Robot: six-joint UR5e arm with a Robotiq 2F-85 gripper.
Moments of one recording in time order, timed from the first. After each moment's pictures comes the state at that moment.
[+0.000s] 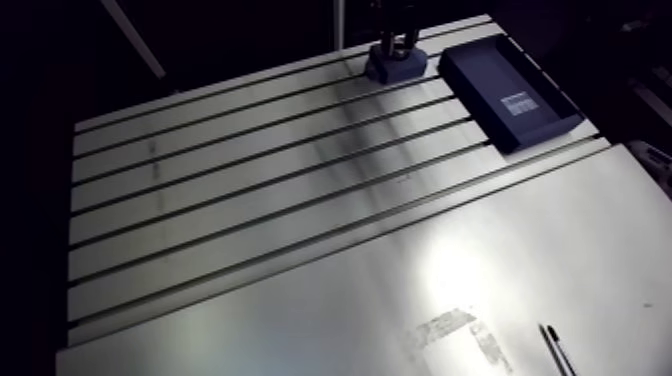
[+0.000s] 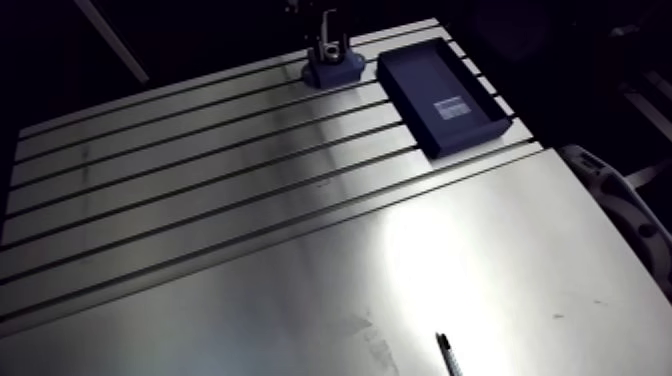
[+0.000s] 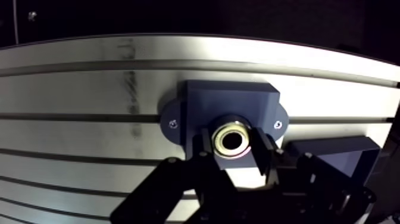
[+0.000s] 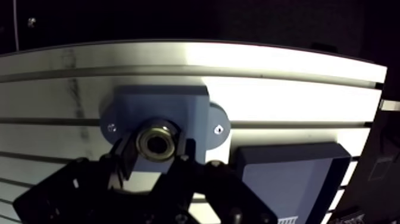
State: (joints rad) arm -0.38 -0.91 1.46 -2.07 -1.64 -1.99
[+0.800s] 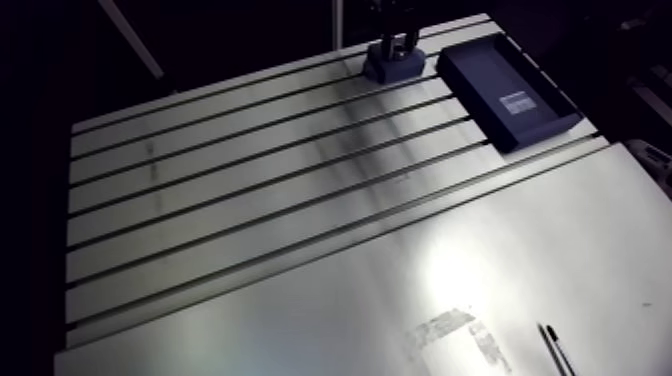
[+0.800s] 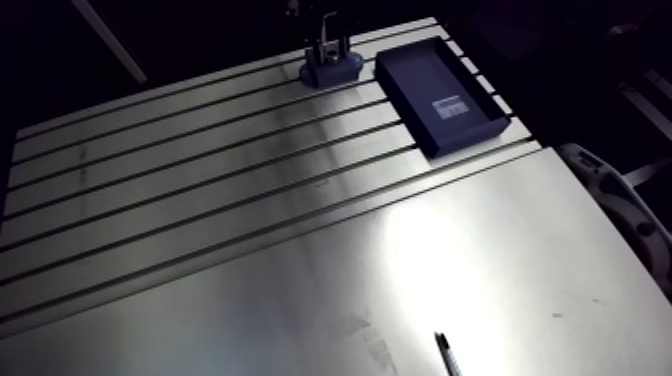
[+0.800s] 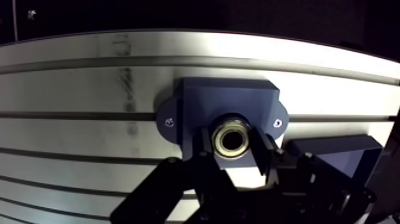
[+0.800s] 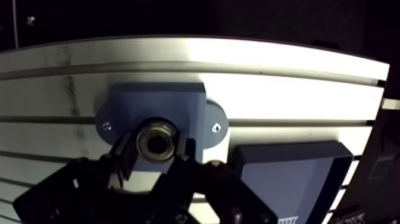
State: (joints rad) arm -0.38 -0.91 1.47 -2.08 -1.65 -2.00
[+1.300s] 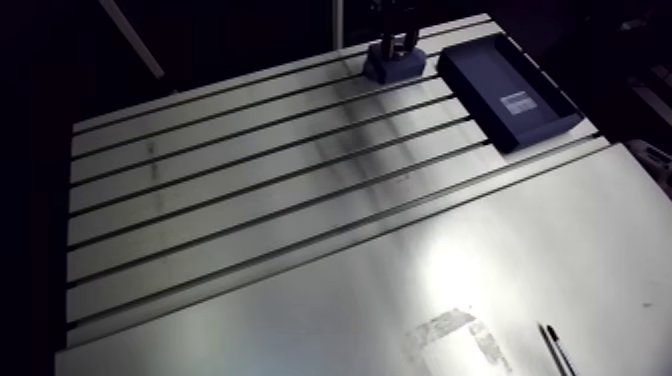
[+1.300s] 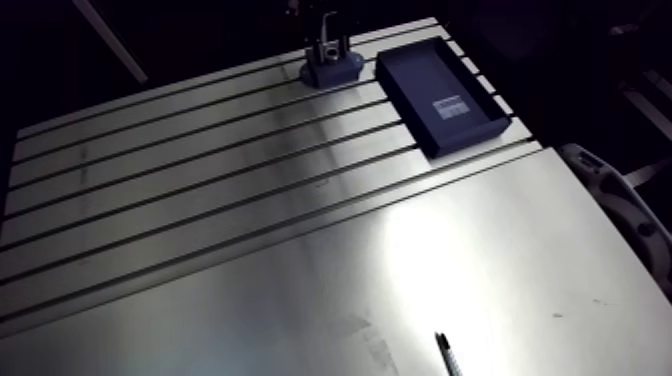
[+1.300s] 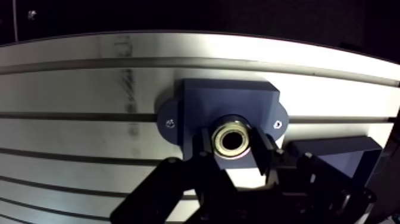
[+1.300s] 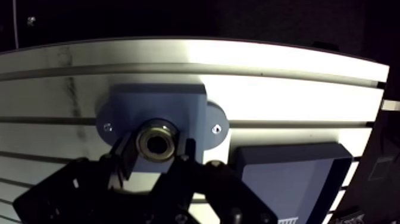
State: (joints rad) arm -0.38 -0.91 1.47 -2.08 -1.65 -2.00
